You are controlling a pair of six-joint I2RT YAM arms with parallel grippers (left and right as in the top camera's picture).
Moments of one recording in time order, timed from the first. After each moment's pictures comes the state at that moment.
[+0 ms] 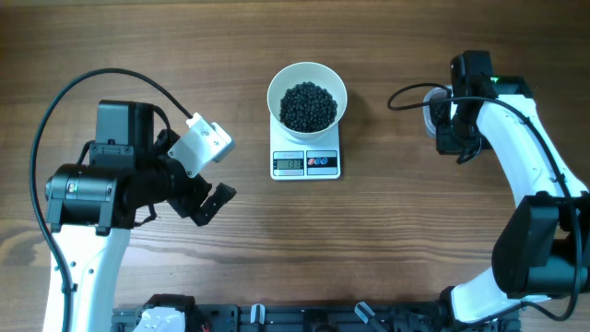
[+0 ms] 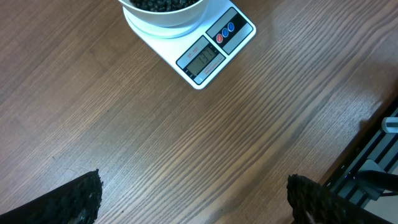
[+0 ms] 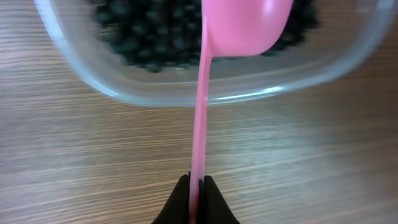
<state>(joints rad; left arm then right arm) -0.09 1.14 1.29 -1.29 0.37 0.65 -0.01 1.75 1.32 -1.06 0.21 0.02</state>
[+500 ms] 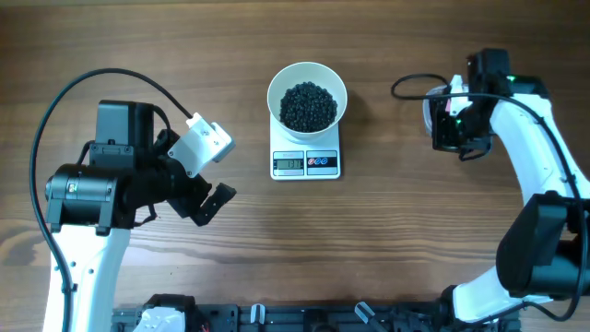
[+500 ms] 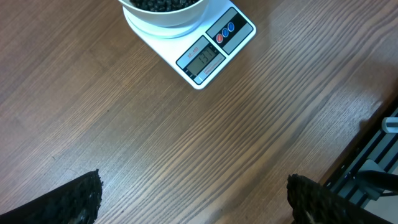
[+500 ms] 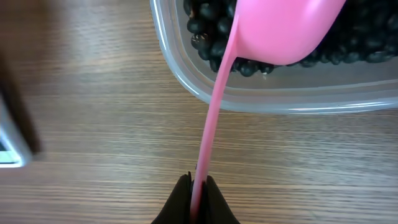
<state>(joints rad) -0.09 1.14 1.29 -1.29 0.37 0.65 -0.09 1.75 1.33 -1.06 -0.12 0.01</state>
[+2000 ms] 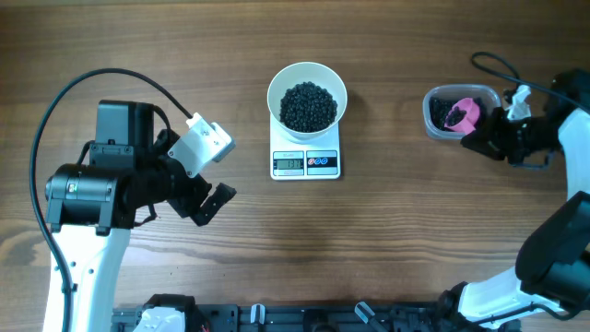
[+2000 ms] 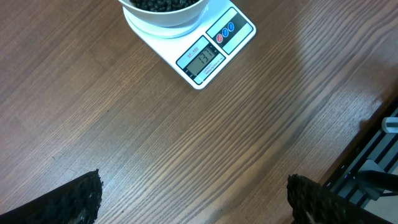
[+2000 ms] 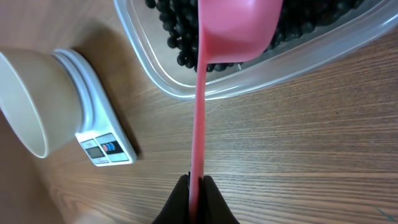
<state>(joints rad) -0.09 1.14 1.29 -1.29 0.37 0.65 -0.44 1.75 1.33 -1.12 -0.58 0.02</state>
